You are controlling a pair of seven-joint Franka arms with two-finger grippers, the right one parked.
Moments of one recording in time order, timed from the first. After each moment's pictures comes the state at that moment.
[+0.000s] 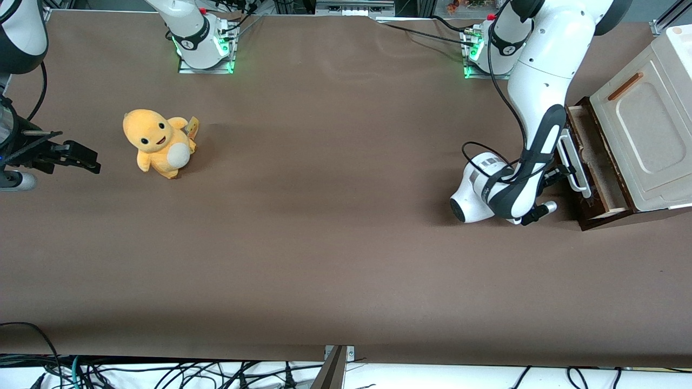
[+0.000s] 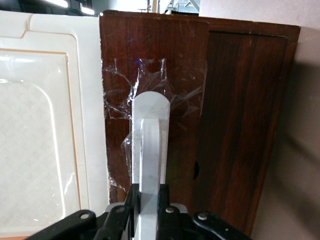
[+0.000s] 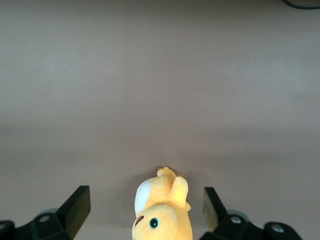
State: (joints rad) arm -0.24 0.78 -0.08 -1.68 0.98 1.21 -1.09
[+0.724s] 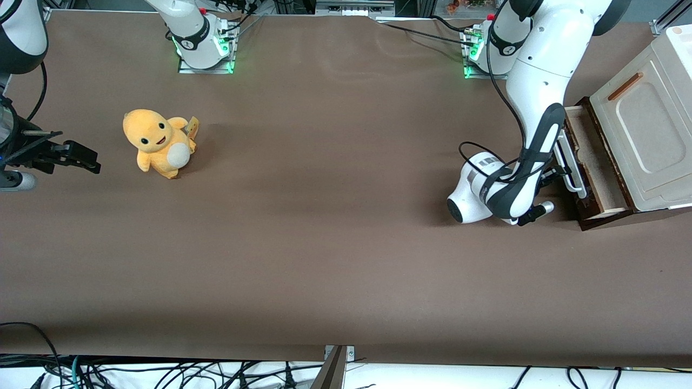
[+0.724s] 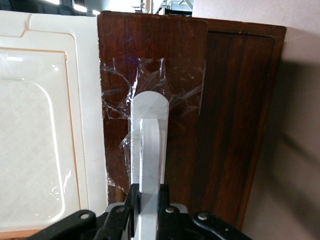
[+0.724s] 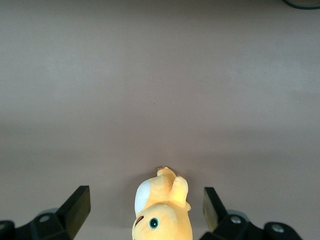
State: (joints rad) arm -0.24 0.78 -0.10 -1.66 0.95 1.20 -1.09
